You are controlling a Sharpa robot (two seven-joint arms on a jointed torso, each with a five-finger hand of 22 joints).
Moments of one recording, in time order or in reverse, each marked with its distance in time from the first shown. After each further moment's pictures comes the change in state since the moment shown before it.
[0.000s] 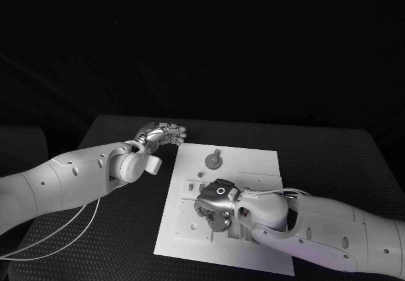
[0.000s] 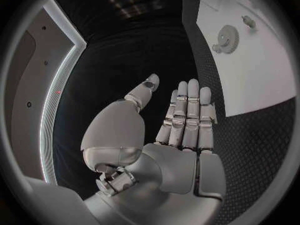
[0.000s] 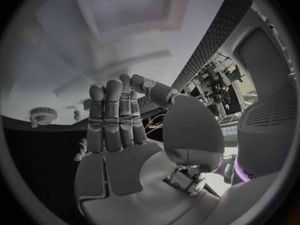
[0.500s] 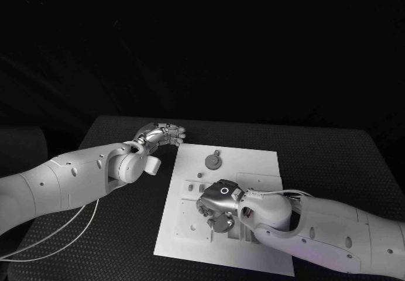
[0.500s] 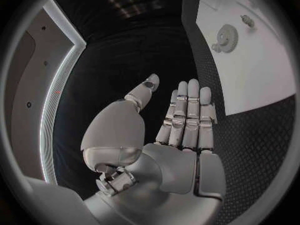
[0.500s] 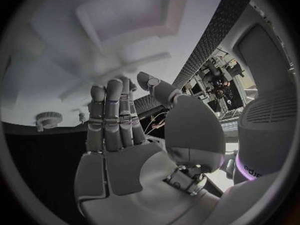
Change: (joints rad) left arm 0.000 -0.005 0.000 0.000 0.000 0.000 -0.001; left_hand 0.000 0.000 0.000 0.000 0.000 0.000 0.000 0.000 0.000 0.000 0.000 0.000 0.000 0.000 0.000 0.000 0.000 -0.004 0.000 0.000 0.000 0.000; right arm -0.001 -0.017 -0.004 -0.001 0.045 -0.025 0.001; right_hand -0.052 -0.068 -0.111 -0.005 -0.004 -0.116 0.057 -0.065 -0.015 -0.097 0.022 -0.059 -0.011 -0.043 0.034 0.002 -0.012 0.017 -0.042 0.014 -0.004 0.000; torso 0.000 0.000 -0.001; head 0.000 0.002
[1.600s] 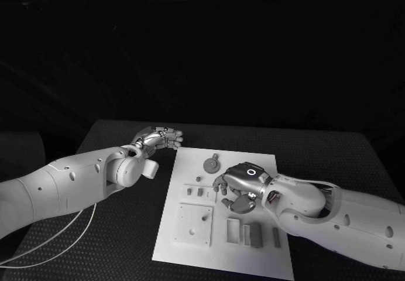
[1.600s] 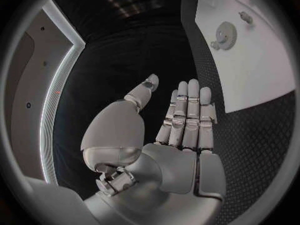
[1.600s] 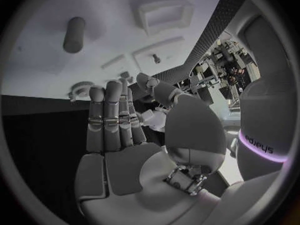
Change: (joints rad) left arm 0.000 0.004 0.000 -0.016 0.000 0.000 -0.002; left_hand -0.004 -0.004 0.000 0.000 0.000 0.000 0.000 0.000 -0.001 -0.004 0.004 0.000 -0.002 -0.004 0.003 -0.004 0.004 -0.001 -0.004 0.004 -0.004 0.002; right arm 0.068 -0.177 0.046 0.074 0.172 -0.145 0.022; right_hand 0.009 -0.014 0.053 0.041 -0.042 -0.013 0.003 -0.003 0.002 -0.051 0.023 0.094 -0.027 0.016 -0.014 0.066 -0.019 -0.012 0.033 -0.018 0.024 0.001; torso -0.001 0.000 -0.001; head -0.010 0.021
